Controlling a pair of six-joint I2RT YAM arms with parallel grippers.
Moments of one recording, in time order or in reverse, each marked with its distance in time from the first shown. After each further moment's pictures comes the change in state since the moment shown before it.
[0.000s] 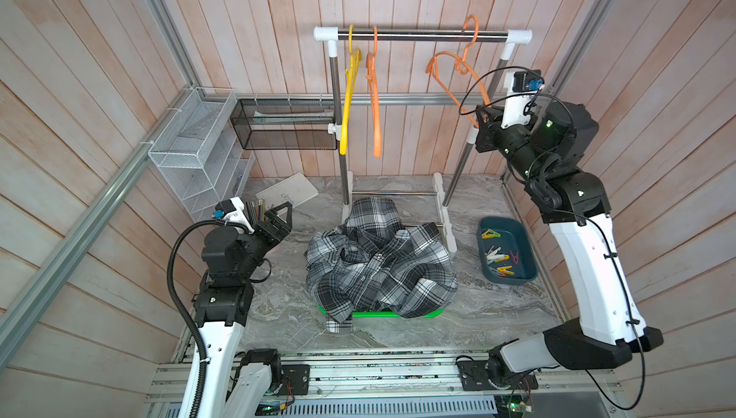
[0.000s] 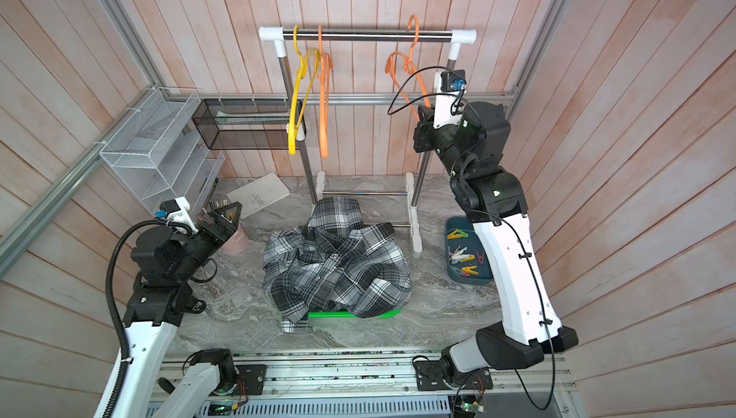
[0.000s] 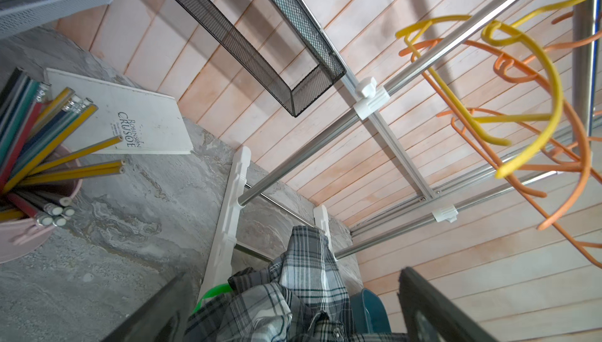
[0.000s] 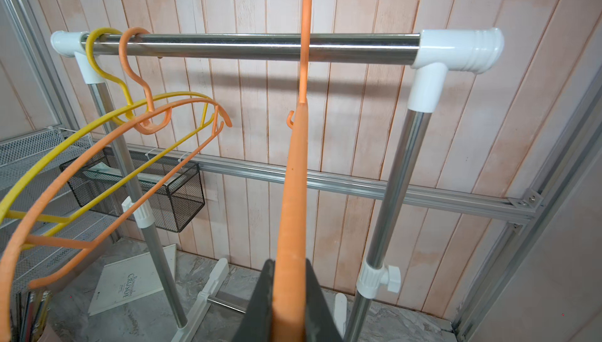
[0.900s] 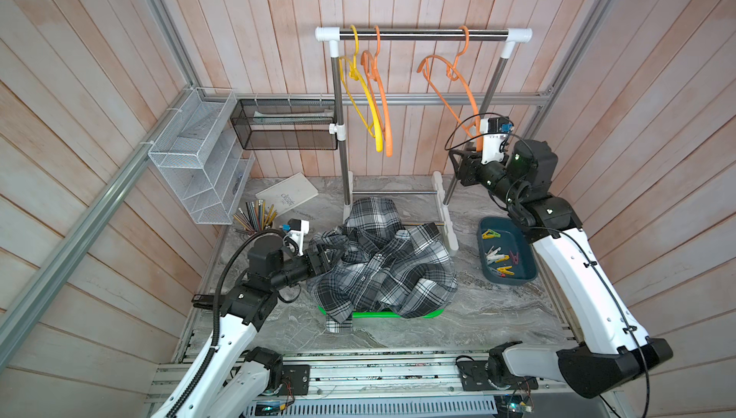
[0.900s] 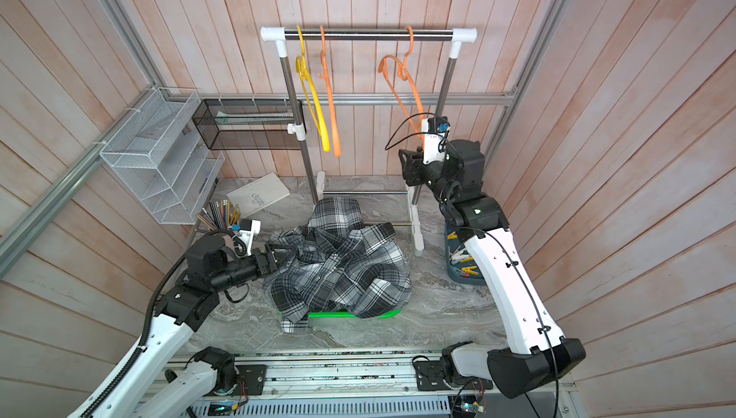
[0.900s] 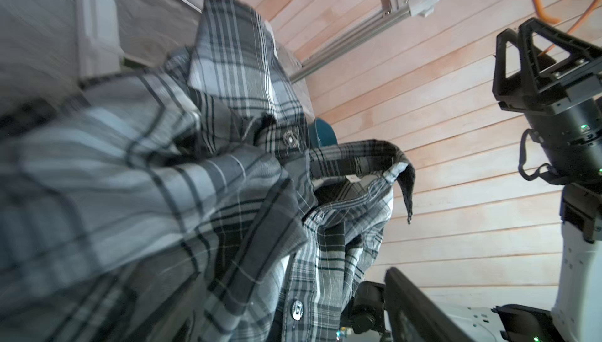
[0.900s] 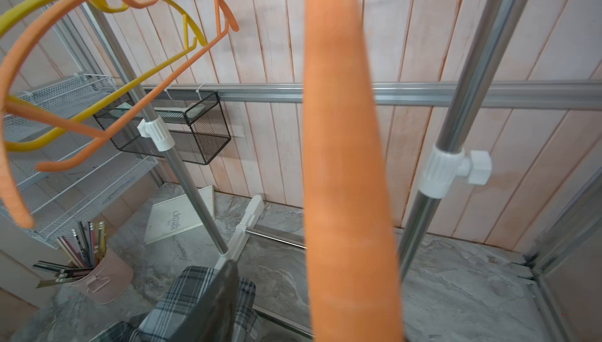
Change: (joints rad) left arm -0.398 0.063 -0.166 -0.009 0.230 -0.019; right arm -0.025 -0.216 -0.587 0.170 -0.186 0.157
